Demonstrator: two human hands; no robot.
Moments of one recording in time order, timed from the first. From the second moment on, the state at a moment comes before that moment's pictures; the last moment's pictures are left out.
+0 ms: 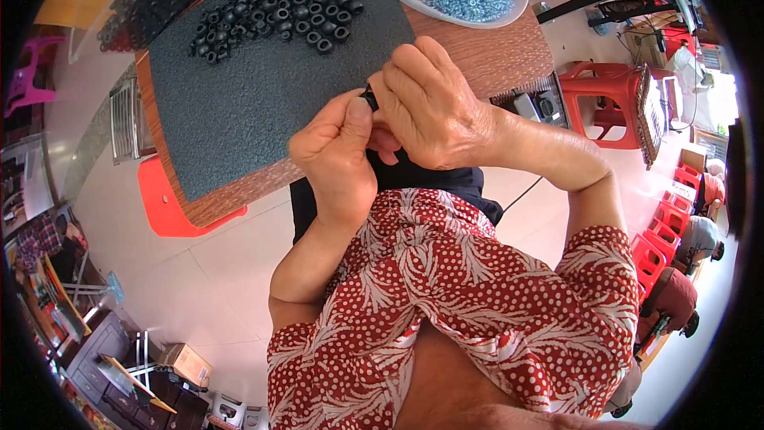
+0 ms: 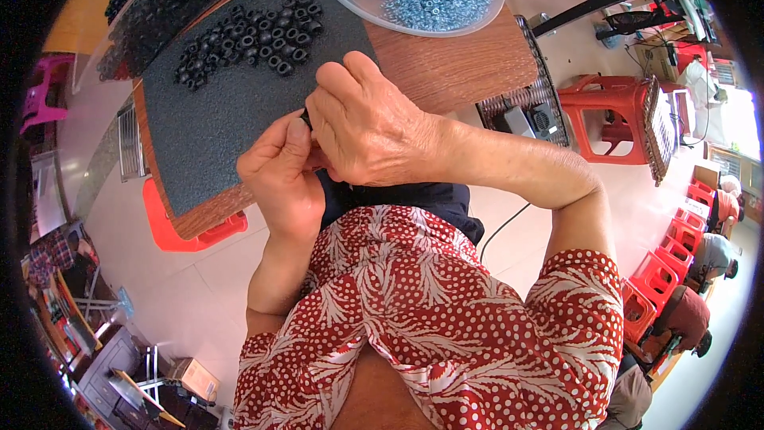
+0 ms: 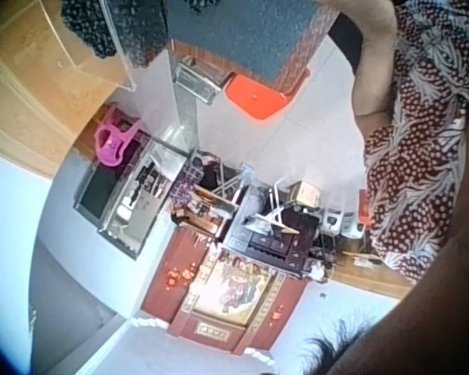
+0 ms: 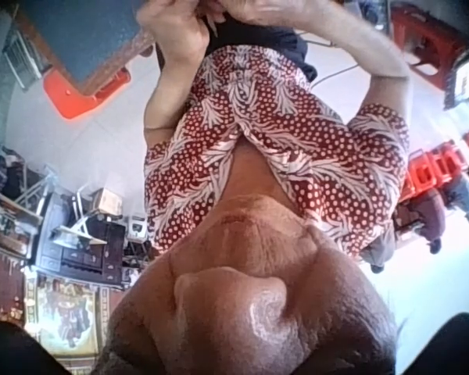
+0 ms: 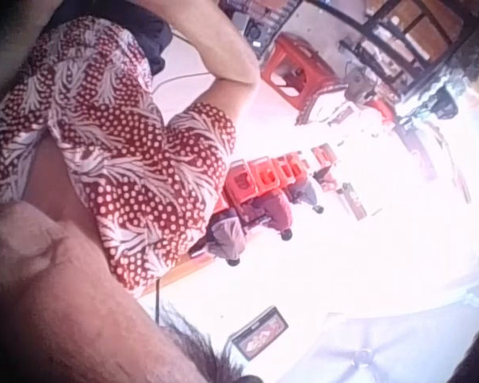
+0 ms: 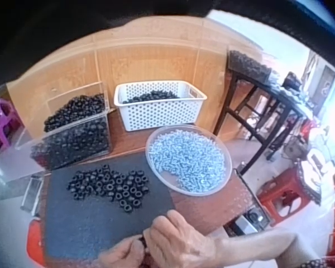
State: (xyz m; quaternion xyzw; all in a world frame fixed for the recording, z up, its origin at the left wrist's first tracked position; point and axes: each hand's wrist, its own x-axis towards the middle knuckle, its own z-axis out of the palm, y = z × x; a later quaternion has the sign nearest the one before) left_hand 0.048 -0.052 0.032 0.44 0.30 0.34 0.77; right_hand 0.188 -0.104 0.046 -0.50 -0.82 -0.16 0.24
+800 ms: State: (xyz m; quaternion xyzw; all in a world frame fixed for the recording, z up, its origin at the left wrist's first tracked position) left_hand 0.041 -0.038 0.031 0.47 0.27 0.30 0.78; right_hand 0.205 -0.092 0.046 -0.50 -0.81 -0.12 0.29
